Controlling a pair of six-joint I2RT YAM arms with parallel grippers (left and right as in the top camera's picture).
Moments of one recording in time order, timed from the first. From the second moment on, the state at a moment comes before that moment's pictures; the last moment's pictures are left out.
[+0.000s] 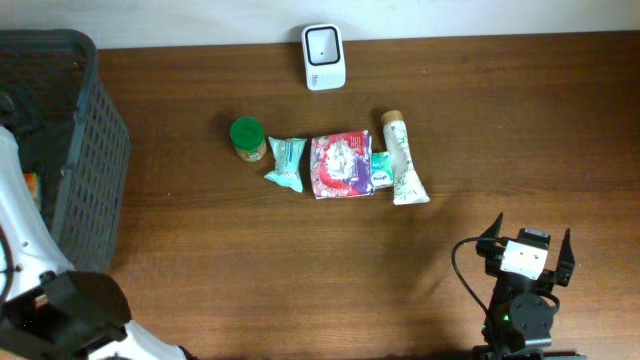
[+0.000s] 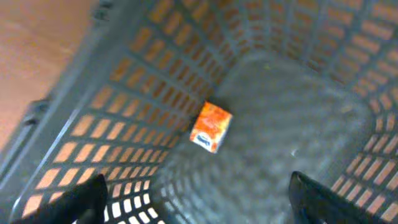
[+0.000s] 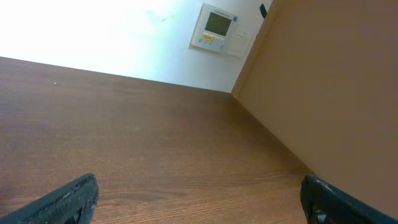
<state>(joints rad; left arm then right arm) 0.47 1.86 2.07 -1.15 -0.41 0.07 0.03 0.01 0.01 -0.05 0.50 -0.31</state>
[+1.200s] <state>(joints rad) 0.55 2.33 2.06 -1.05 -0.46 0.27 0.03 0.01 0.01 -0.05 0.50 -0.31</state>
